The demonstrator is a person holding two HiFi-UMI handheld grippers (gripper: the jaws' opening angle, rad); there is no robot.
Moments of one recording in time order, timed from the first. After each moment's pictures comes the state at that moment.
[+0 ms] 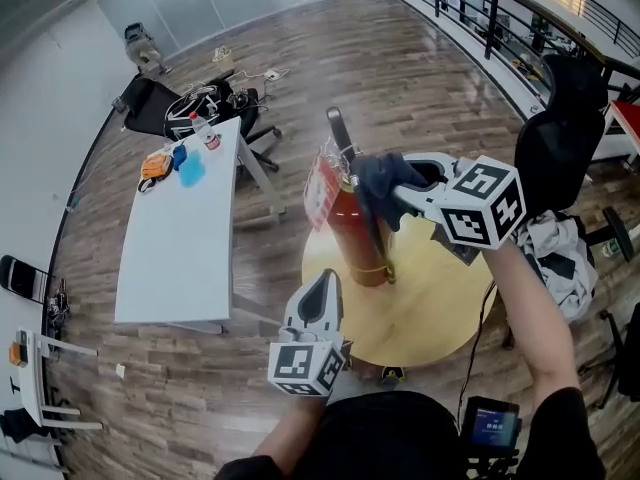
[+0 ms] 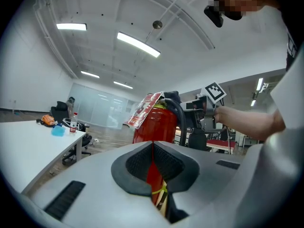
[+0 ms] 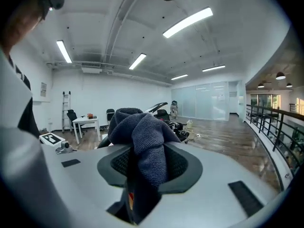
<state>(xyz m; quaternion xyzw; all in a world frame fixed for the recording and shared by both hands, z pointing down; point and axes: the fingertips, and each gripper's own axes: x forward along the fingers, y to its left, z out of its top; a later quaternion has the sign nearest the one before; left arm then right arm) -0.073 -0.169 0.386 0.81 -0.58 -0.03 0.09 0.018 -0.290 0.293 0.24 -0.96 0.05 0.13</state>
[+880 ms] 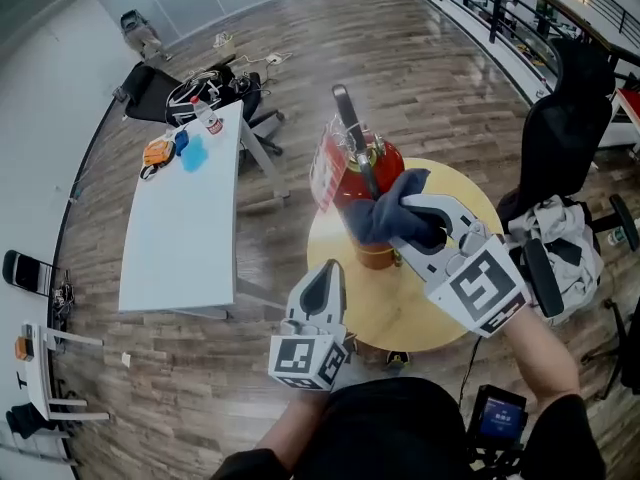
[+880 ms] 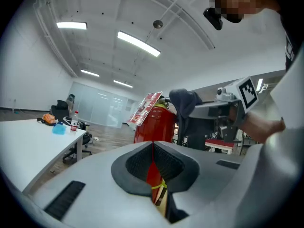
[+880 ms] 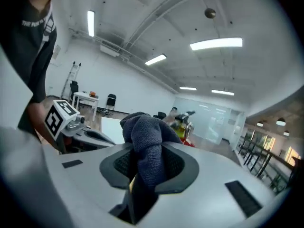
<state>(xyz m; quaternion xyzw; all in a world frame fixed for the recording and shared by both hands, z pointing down) -0.079 -0.158 0.391 0.81 -0.57 -0.03 0.10 0.000 -0.191 0.305 0.26 -0.94 -0.13 0.17</state>
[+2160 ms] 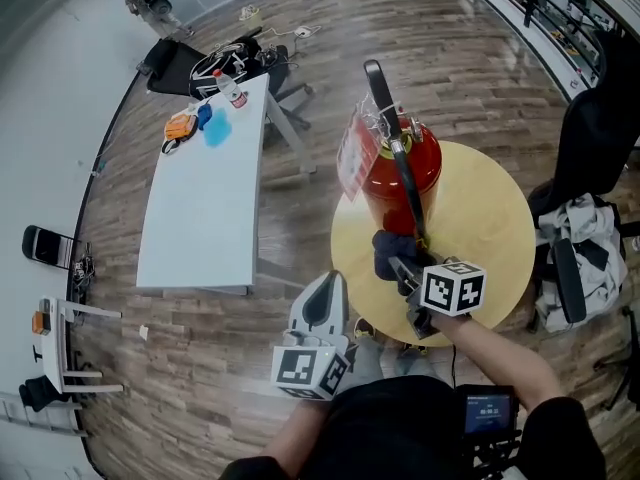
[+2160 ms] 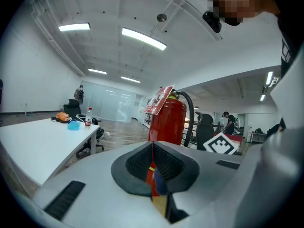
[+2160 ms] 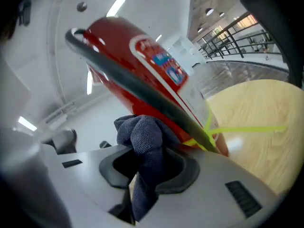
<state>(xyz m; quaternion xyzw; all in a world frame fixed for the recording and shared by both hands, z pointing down) -0.118 -0.134 0.423 0.78 -0.62 0.01 0.12 -0.032 -0.212 0.542 0.32 -0.86 0.40 0.03</state>
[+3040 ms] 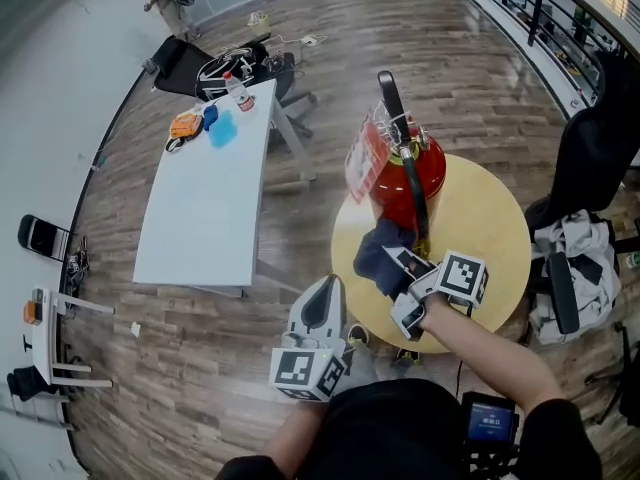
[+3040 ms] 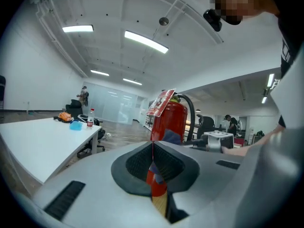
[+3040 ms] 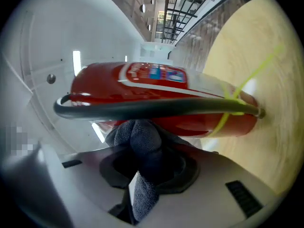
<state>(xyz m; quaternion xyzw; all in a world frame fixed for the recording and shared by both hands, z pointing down) -0.126 -0.124 0.418 0.77 -0.62 -0.01 0.12 -0.044 -0.221 0.481 0.25 -0.72 0.62 -0.18</state>
